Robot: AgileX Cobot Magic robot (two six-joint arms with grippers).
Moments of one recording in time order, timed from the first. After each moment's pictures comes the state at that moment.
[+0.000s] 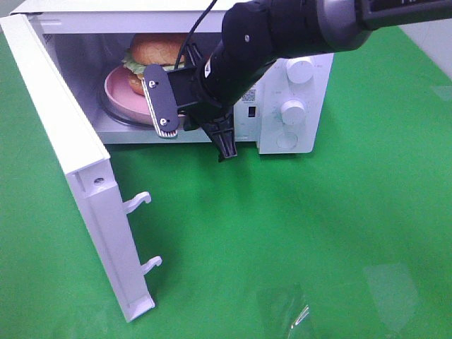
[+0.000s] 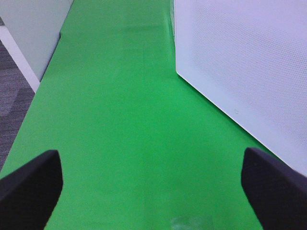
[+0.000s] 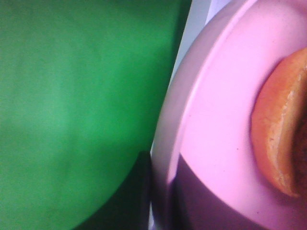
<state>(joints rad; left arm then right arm) 0.02 0.00 -0.50 -0.01 1.04 0.11 0.66 2.08 -1.51 -0.05 0.36 -1.34</state>
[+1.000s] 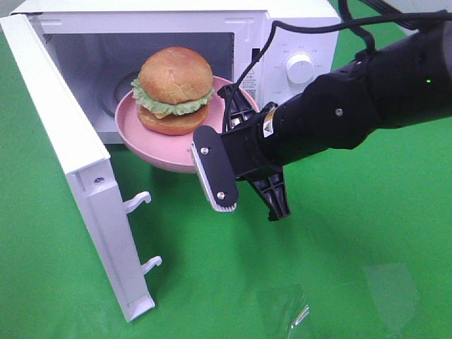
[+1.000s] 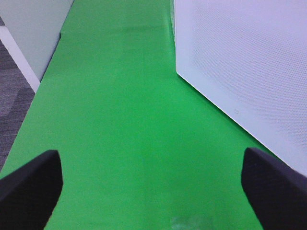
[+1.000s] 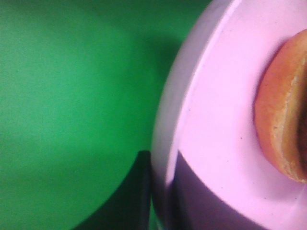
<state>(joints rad) 0.02 0.00 -0.50 -0.01 1.04 0.11 0.67 1.79 -0.95 -0.01 0.03 -1.43</state>
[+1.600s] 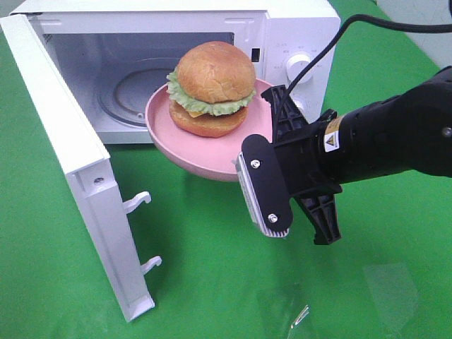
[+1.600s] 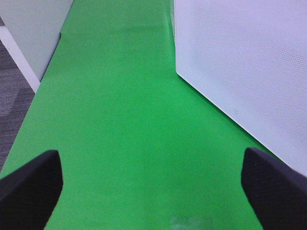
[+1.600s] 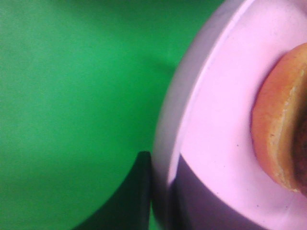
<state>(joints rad) 0.02 0.00 -0.50 -0.01 1.04 0.11 0.66 1.52 -0.71 0.01 0.02 -1.42</state>
